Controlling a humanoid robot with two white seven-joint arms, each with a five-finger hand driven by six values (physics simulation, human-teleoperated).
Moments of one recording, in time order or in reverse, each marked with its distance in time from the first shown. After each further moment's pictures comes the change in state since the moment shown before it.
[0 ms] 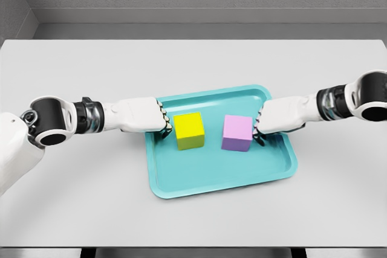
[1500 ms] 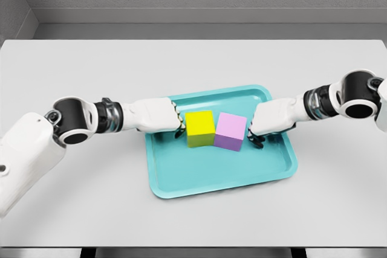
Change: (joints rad) left arm -0.014 -0.106 -0.014 0.062 -0.083 0.002 0.000; right arm -0.057 0.068 0.091 0.074 0.011 0.000 0.001
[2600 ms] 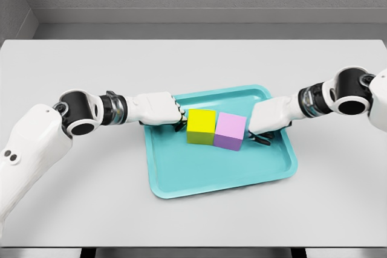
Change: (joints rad) left arm -0.051 -0.045 -0.012 0.123 0.007 0.003 0.002; right arm -0.026 0.030 0.029 0.038 0.000 0.000 0.024
